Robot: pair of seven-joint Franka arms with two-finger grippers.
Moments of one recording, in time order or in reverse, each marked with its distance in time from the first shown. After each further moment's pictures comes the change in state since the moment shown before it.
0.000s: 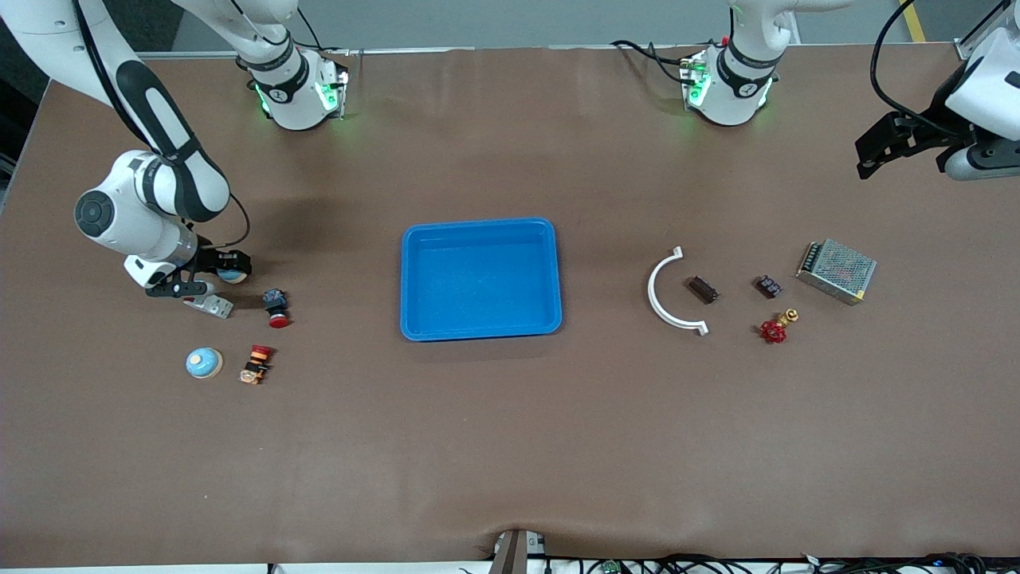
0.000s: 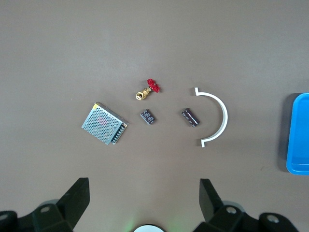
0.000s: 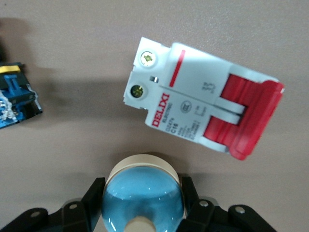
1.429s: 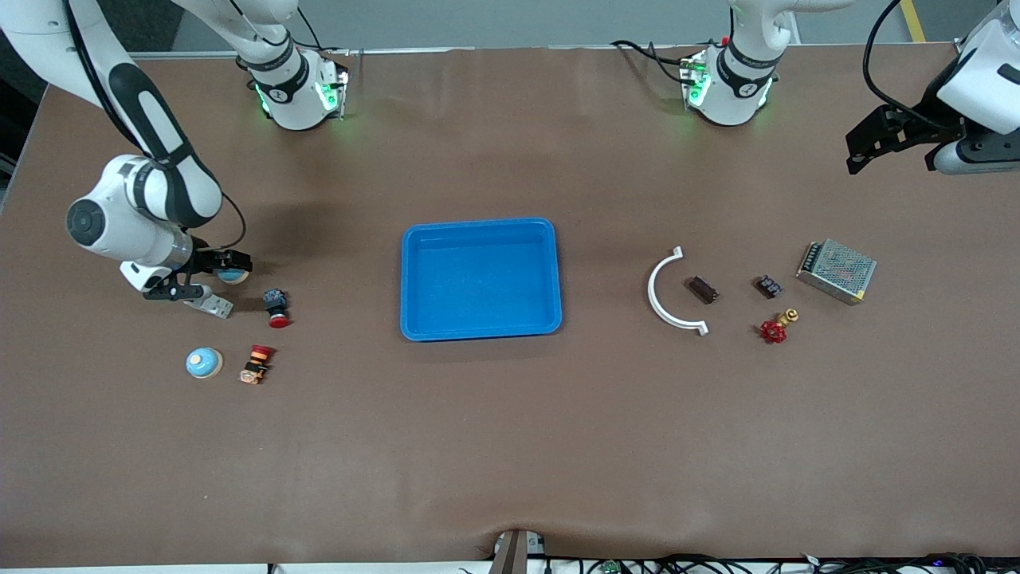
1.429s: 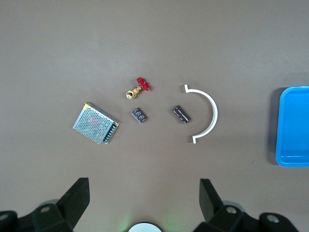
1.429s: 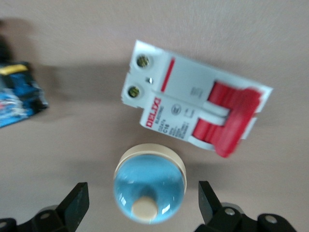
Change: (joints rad) left arm -0.004 0.000 -0.007 0.011 -0.034 -0.011 0.013; right arm -0.005 -0.012 -0.002 0.112 0.001 -0.226 0.000
